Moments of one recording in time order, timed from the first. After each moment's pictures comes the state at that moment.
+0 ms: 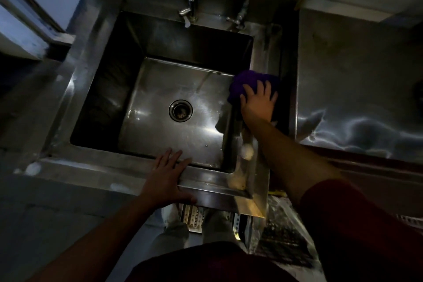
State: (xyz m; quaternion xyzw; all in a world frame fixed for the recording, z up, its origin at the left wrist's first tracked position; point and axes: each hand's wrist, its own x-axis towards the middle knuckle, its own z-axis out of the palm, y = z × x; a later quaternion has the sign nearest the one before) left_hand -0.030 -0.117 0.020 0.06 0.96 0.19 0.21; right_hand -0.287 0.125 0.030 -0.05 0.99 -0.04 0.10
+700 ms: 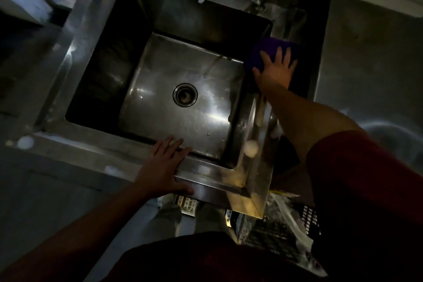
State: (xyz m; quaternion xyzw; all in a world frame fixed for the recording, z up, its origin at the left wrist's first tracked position) left_hand -0.030 -0.117 0.012 0.06 0.97 0.17 0.19; right_hand -0.373 0.120 0.025 -0.07 0.99 0.02 0.11
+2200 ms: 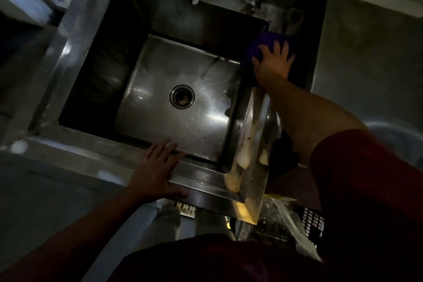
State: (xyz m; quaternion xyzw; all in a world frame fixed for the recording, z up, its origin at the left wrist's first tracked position) left_hand -0.033 -0.115 0.015 0.05 0.96 0.19 0.18; right_hand -0.405 0.117 0.033 -0.06 0.99 -0.03 0.13
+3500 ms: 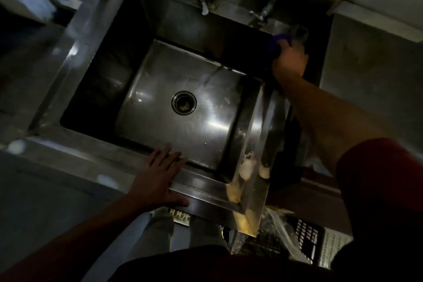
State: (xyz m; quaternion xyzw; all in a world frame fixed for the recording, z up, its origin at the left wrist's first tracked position) left_hand -0.032 -0.115 0.011 0.06 0.97 0.17 0.18; right_hand -0.446 0.119 0.063 -0.05 1.00 -0.05 0.07
